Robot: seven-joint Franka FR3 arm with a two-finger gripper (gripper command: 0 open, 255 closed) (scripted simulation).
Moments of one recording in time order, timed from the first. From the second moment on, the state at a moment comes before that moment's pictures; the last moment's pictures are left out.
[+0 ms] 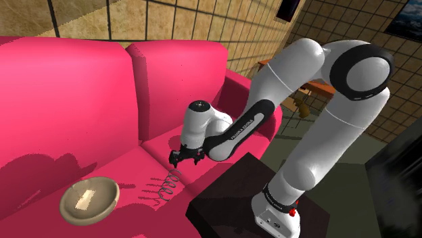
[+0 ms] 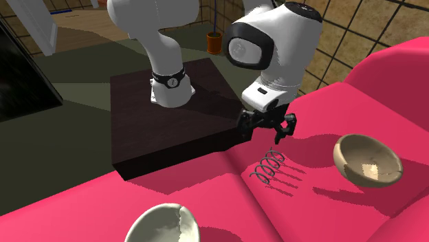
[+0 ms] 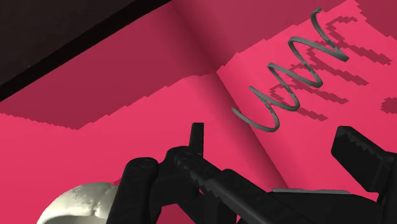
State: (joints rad) arm -0.05 0.03 0.53 -2.68 -0.24 2.70 1.16
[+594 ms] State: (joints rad) arm 0.15 0.42 0.34 -2.45 -0.68 2.78 1.66
